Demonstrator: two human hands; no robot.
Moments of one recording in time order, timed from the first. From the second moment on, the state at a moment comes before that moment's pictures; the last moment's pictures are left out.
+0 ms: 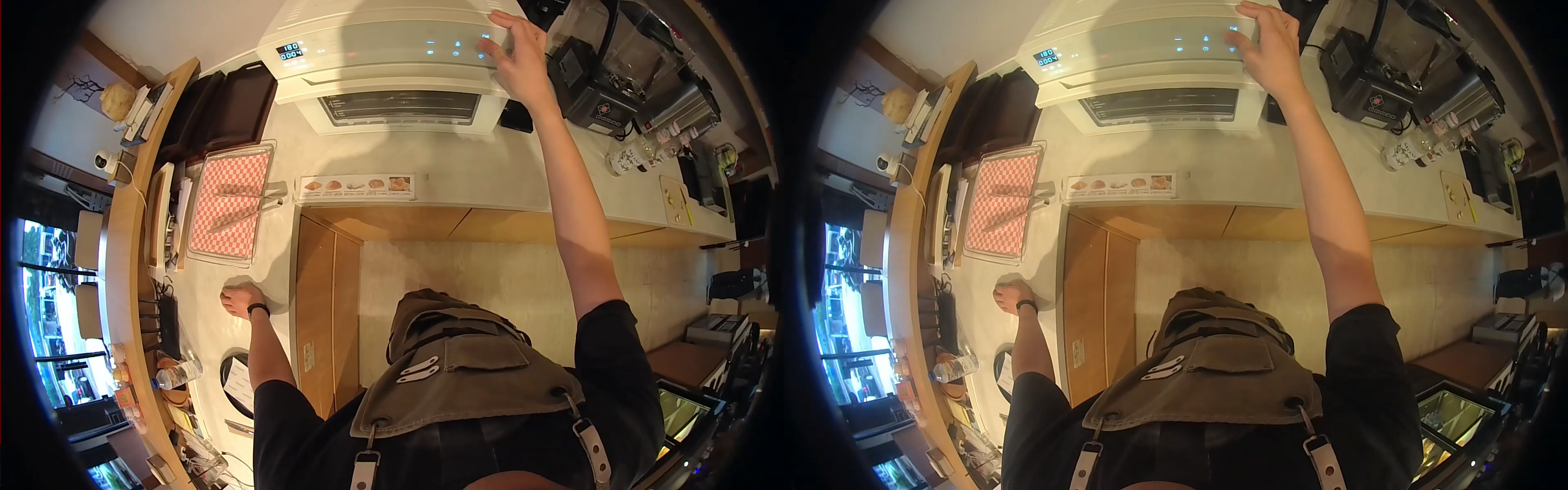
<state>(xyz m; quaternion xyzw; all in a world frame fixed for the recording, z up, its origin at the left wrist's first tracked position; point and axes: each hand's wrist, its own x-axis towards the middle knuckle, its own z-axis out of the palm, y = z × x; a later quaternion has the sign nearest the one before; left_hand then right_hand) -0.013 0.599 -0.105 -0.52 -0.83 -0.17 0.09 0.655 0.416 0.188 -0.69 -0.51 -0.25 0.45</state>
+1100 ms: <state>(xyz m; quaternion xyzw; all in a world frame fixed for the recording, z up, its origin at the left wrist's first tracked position) -0.013 0.602 -0.109 -0.51 -0.83 -0.17 0.12 0.654 0.406 0.193 -0.71 -0.55 -0.24 0.38</state>
